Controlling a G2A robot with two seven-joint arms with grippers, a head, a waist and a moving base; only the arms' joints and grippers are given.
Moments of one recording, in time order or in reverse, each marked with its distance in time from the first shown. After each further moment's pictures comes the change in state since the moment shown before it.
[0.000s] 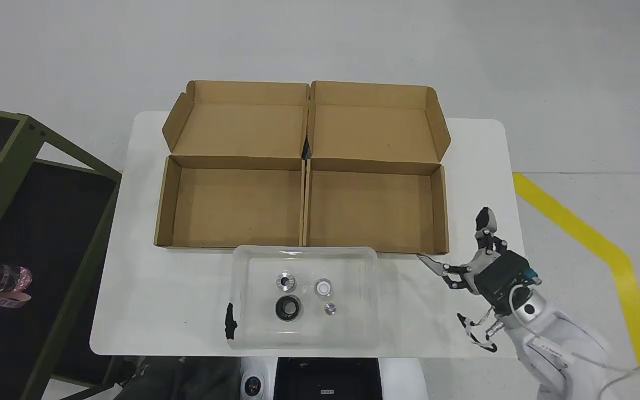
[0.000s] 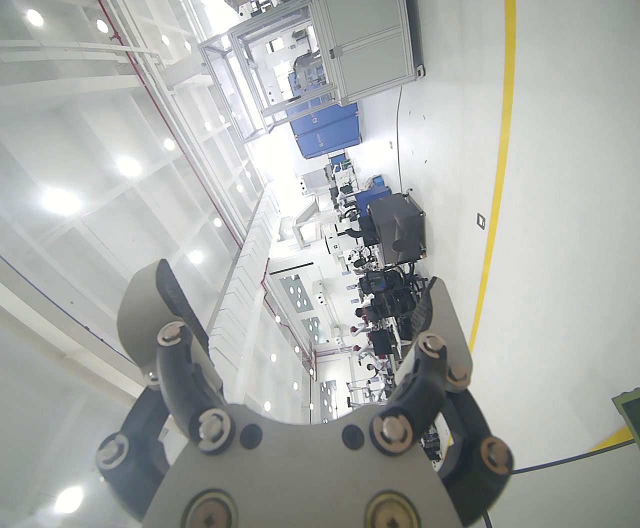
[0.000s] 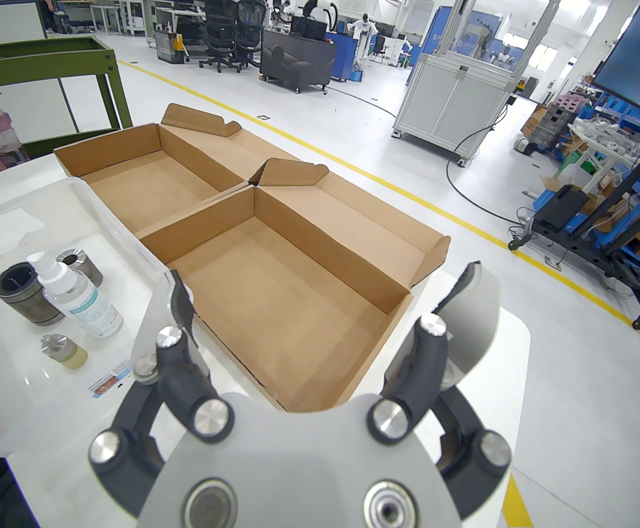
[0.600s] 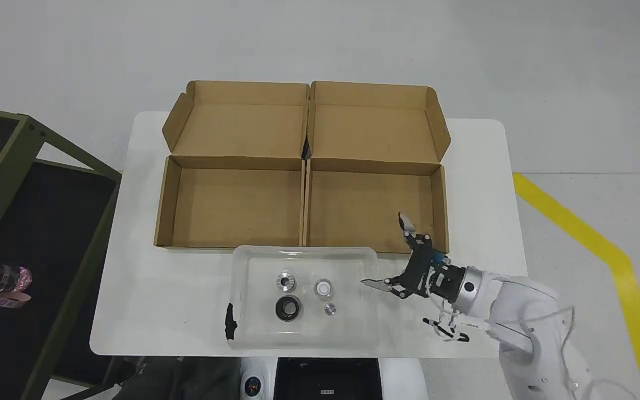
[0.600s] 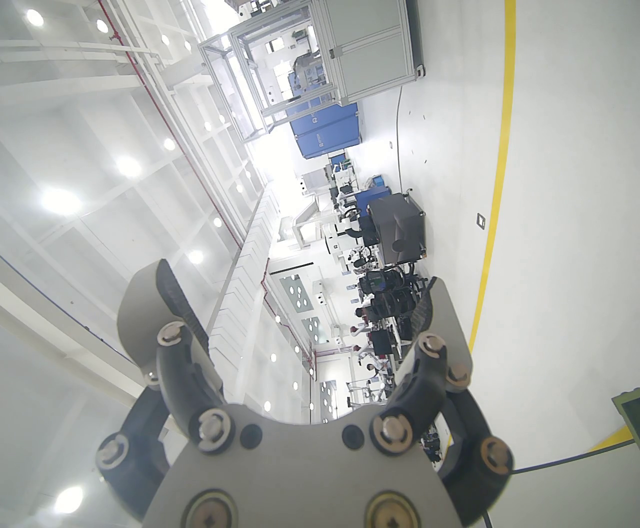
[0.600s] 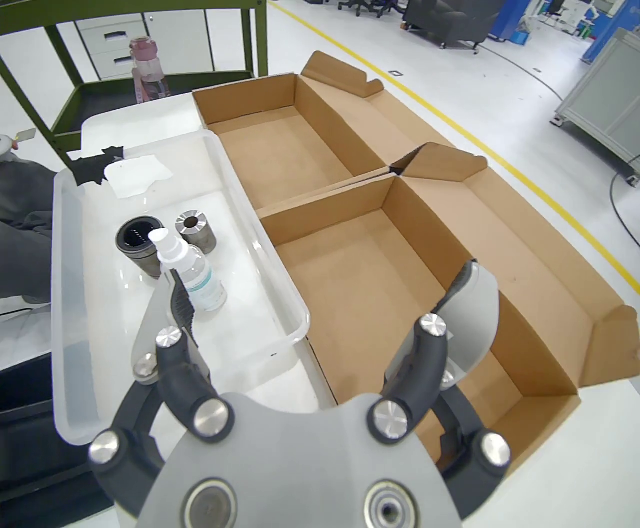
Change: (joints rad) left arm 0.000 0.000 0.000 0.000 0.000 0.000 0.000; right arm 0.256 0.024 -0.251 0.051 0.120 -0.258 0.398
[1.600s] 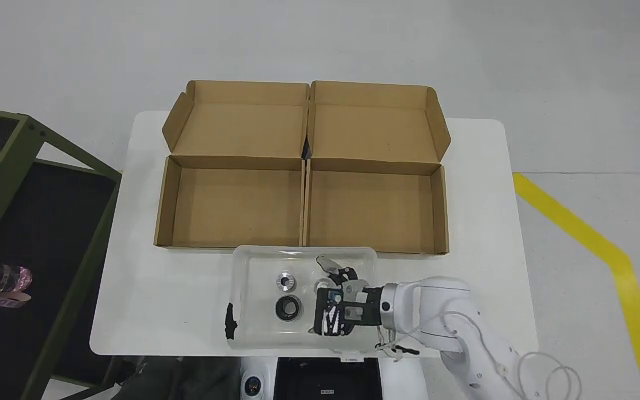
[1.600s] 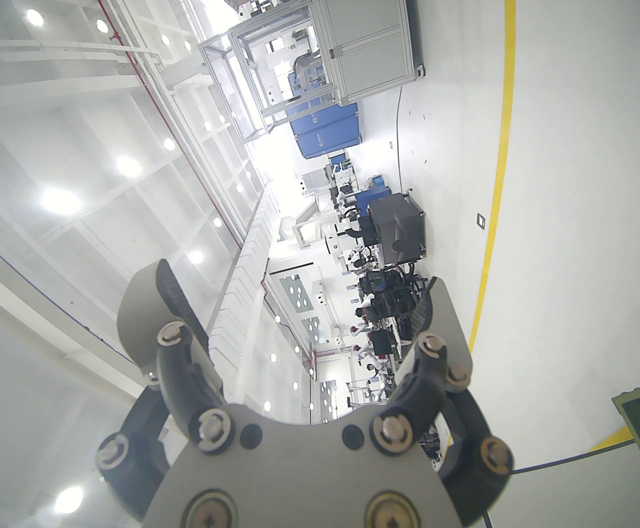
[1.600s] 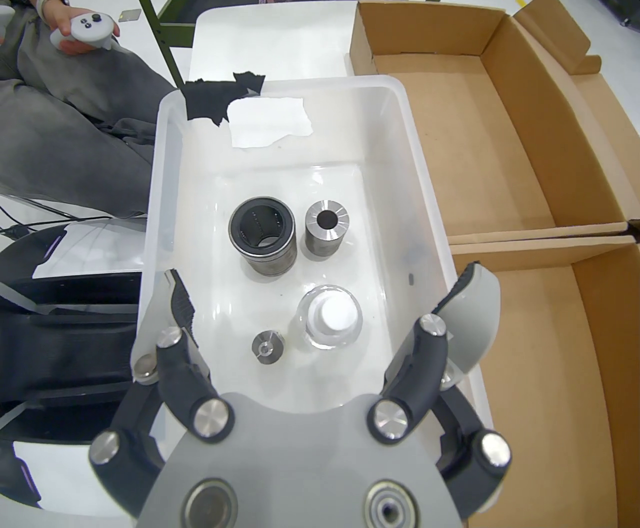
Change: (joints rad) left arm 0.000 0.000 0.000 0.000 0.000 0.000 0.000; right arm 0.175 0.004 -0.427 0.061 -0.037 0.014 0.302
